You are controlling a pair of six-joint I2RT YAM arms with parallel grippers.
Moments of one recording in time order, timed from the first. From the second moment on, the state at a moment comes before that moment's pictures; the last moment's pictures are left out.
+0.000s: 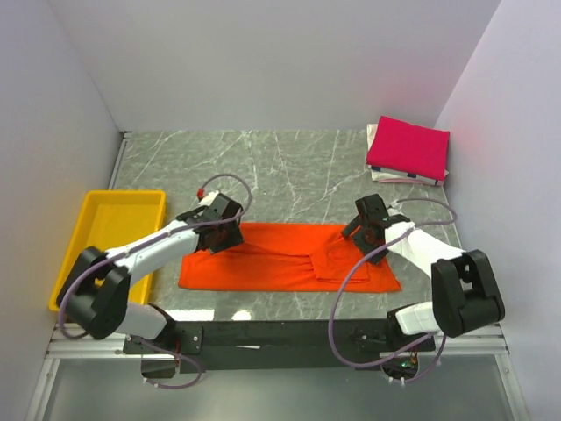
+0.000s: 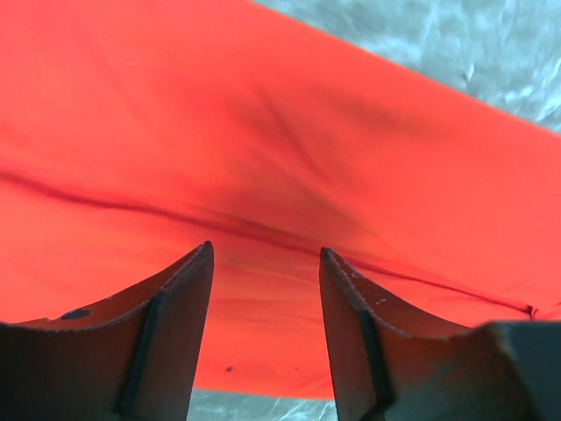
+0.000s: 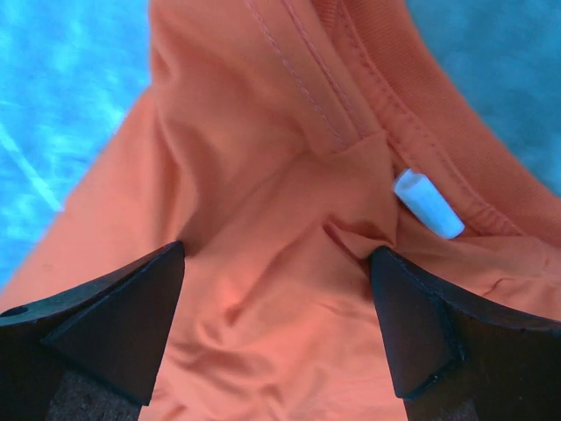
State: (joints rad) left arm -0.60 1.41 0.84 -0.50 -0.24 -0.91; right arm 0.28 1.36 0.68 -0.50 0.22 1.09
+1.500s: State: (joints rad) left arm -0.42 1.43 0.74 -0.52 -0.13 -1.04; right arm 0.35 2.39 2.10 -0.73 0.08 0.62
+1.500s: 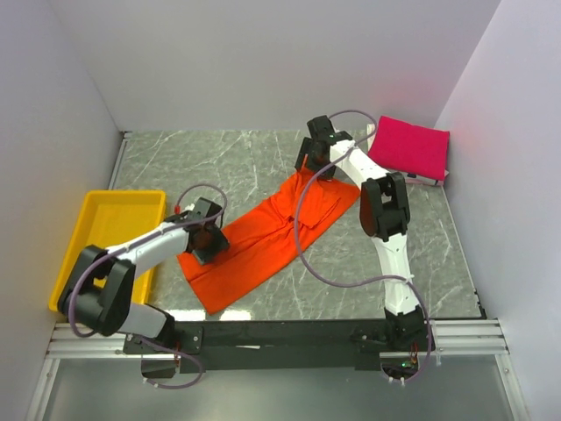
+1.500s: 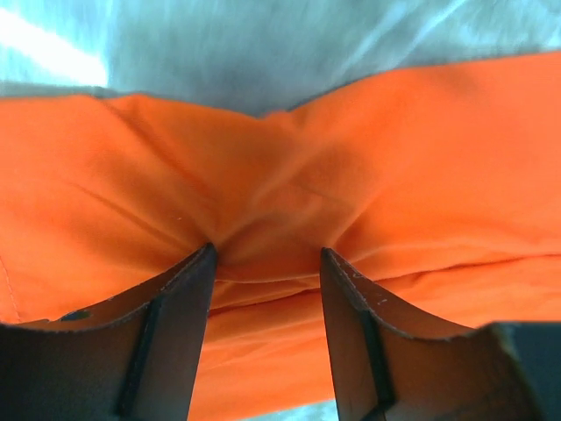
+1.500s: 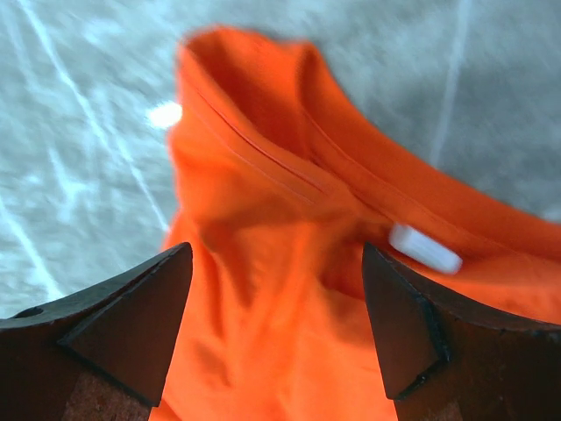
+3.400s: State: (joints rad) left arm -0.39 2.41 2.04 -0.52 0.02 -0.53; right arm 0.27 2.50 2.23 -0.80 0.06 0.60
